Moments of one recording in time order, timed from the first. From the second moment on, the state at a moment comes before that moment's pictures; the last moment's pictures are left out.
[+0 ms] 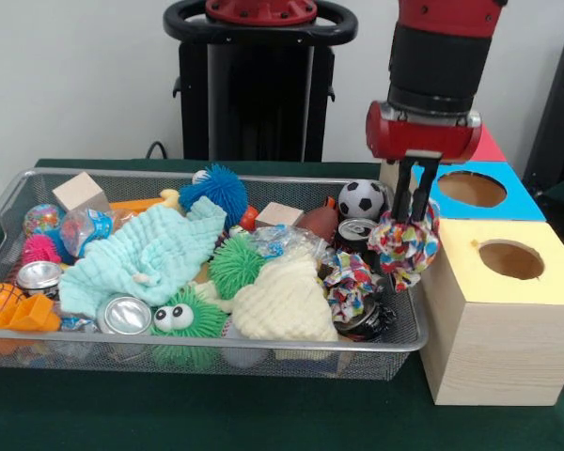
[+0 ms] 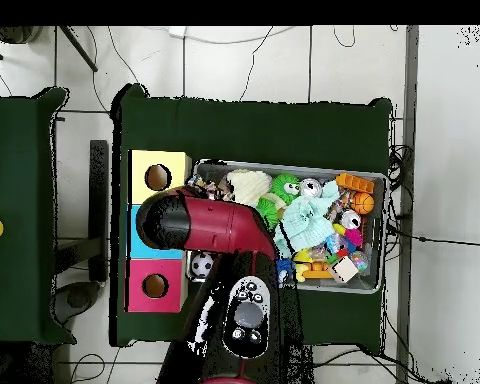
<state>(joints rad) 0.06 -0.62 -0.17 1.59 0.14 0.46 1.58</state>
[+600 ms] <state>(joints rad) 0.06 -0.71 -0.20 1.59 0.14 0.48 1.58</state>
